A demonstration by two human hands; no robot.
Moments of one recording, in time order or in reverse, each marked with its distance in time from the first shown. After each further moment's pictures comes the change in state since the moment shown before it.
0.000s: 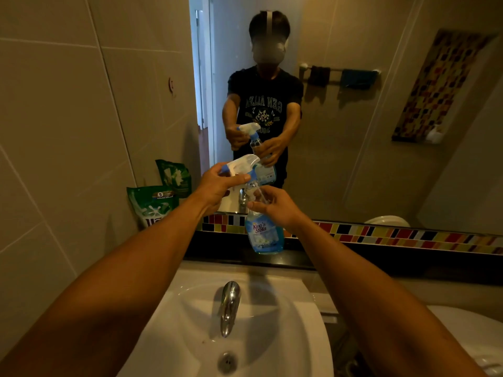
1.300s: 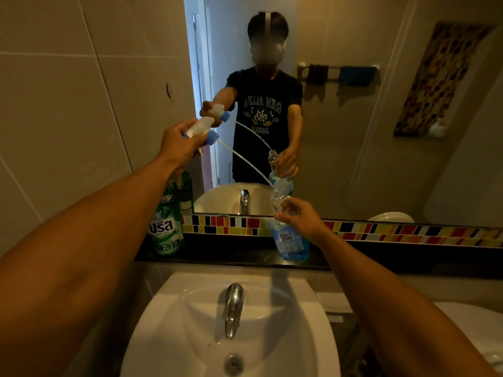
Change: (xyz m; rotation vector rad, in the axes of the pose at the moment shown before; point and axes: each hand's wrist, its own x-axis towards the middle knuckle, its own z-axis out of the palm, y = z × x) left_hand 0.030 0.085 -0.060 0.274 0.166 0.313; right_hand -0.024 0.050 -0.044 -0.145 0.132 0.100
